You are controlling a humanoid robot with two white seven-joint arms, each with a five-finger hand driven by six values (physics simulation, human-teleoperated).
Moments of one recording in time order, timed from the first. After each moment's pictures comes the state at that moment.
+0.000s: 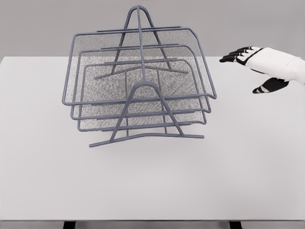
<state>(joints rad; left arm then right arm) -0.02 0.00 -0.07 0.00 0.71 0.16 0.23 -0.52 -0.87 0.32 -1.62 0.26 -0.41 0.61</state>
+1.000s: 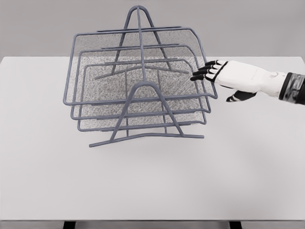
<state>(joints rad) -0.02 0.00 -0.07 0.00 0.71 0.16 0.23 -0.57 -0.73 0.39 -1.56 0.39 -0.60 0.61</state>
